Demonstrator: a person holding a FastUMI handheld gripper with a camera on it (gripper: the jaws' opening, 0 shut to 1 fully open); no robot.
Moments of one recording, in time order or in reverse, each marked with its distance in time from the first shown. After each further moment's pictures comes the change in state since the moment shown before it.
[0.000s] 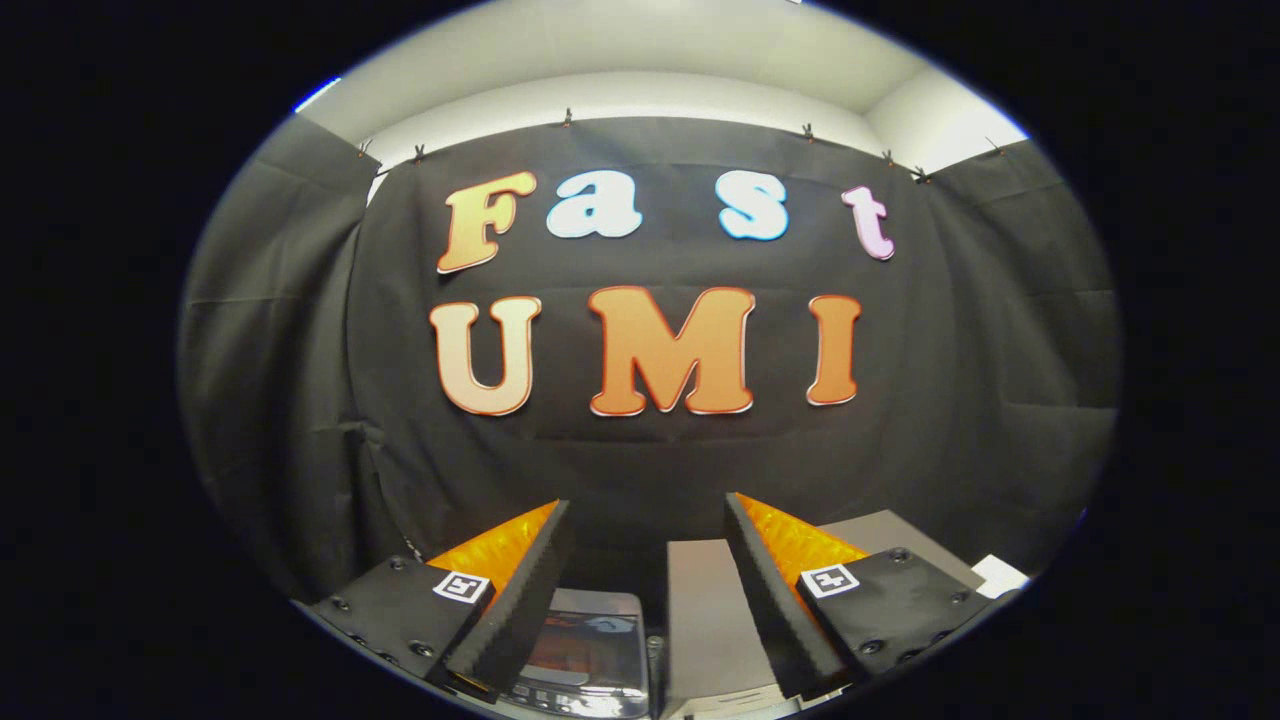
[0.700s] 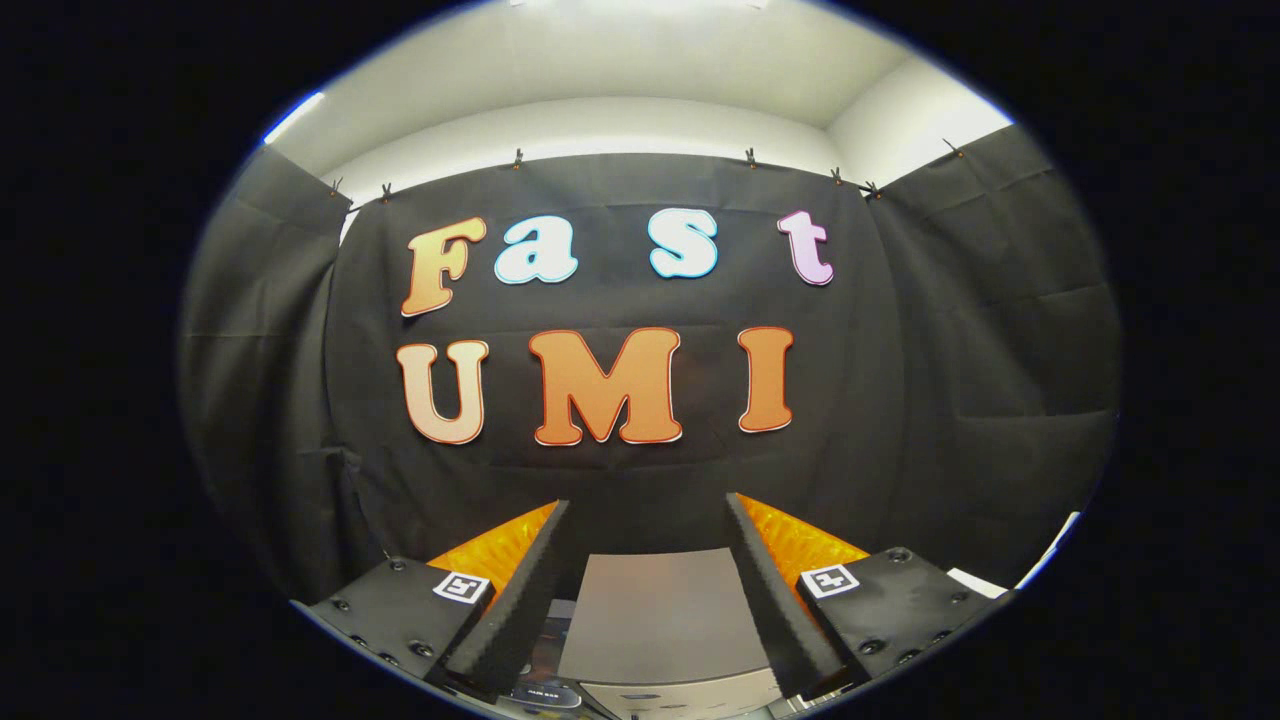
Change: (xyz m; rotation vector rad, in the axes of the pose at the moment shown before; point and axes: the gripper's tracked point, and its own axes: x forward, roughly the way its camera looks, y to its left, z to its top) arm -0.062 -0.107 0.039 0.038 -0.074 -0.039
